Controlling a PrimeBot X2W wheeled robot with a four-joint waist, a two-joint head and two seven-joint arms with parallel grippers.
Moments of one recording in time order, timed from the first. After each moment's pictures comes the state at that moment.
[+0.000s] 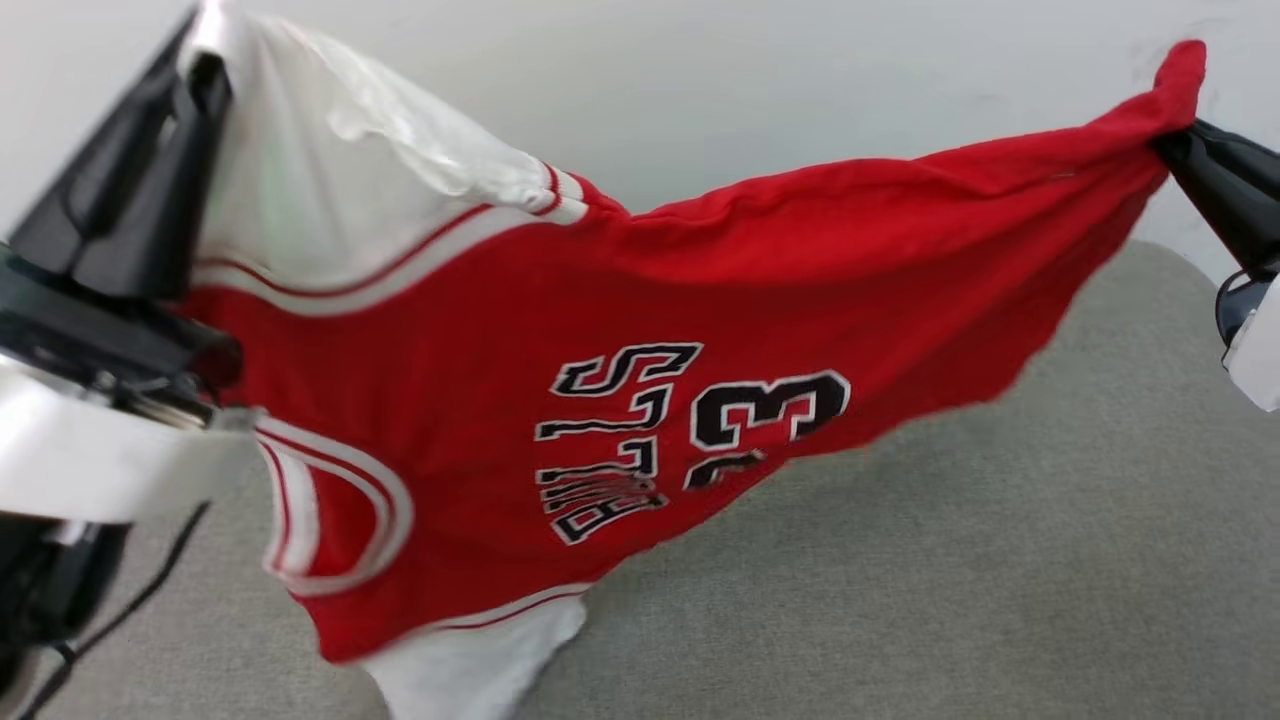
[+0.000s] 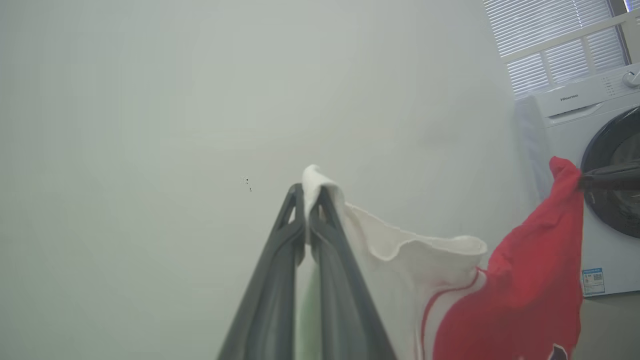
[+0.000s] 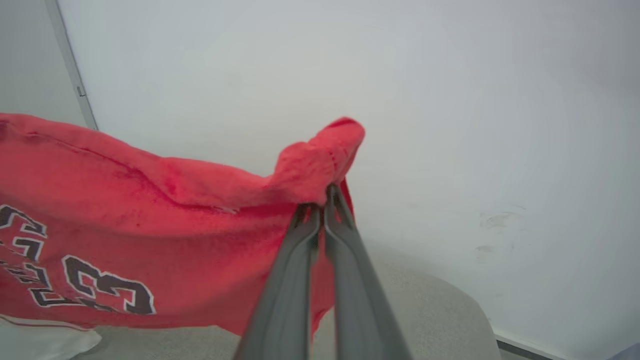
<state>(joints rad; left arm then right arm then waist) -0.55 0.91 -0.37 -0.59 -0.74 0.30 0.09 -0.56 -0.54 0.11 -0.22 0.62 0.13 0.67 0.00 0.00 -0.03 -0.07</state>
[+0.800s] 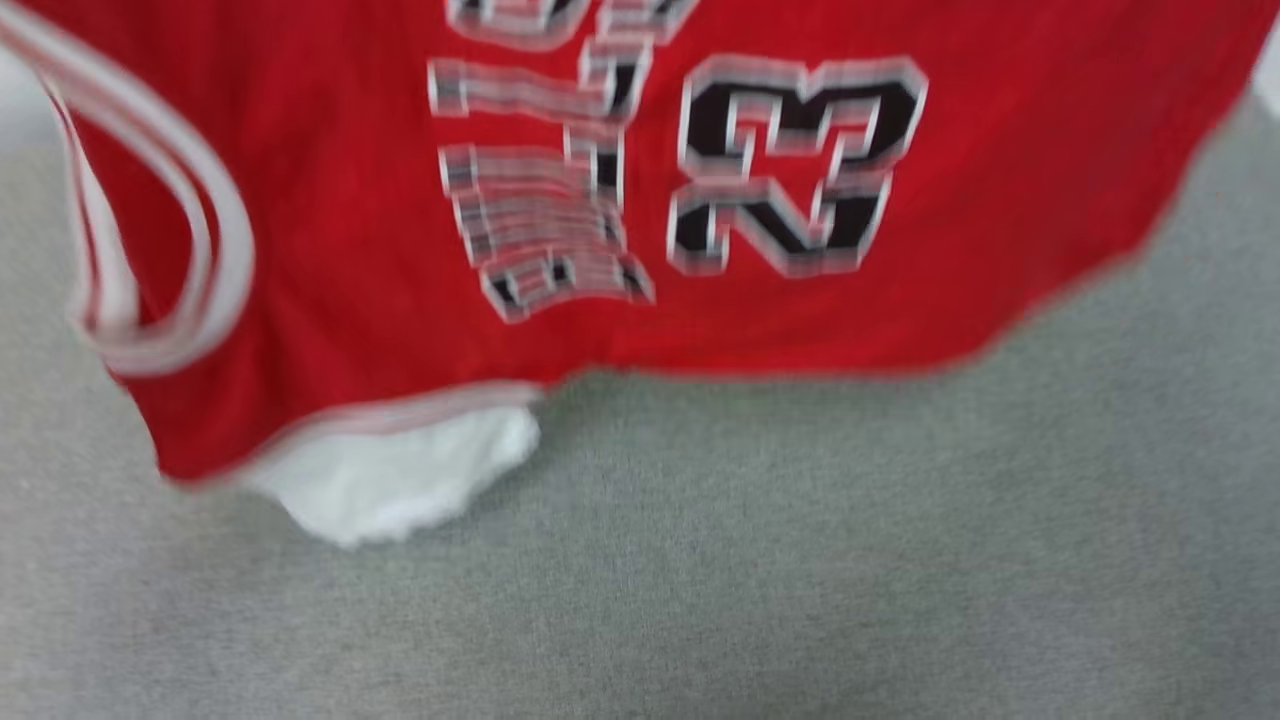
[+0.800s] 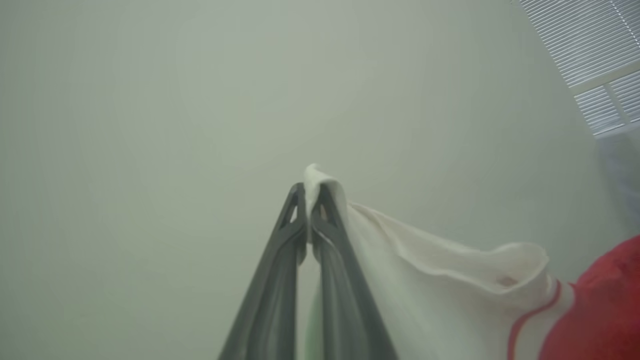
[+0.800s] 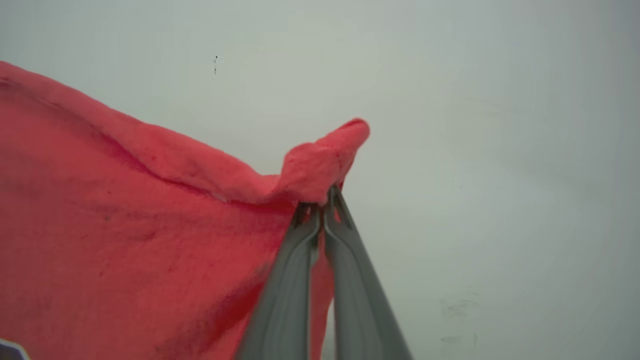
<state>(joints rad) -1.24 0.79 -0.37 -0.22 -0.66 0.15 0.09 -0.95 -0.45 0.02 -0.21 0.48 0.13 0.57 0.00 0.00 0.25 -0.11</state>
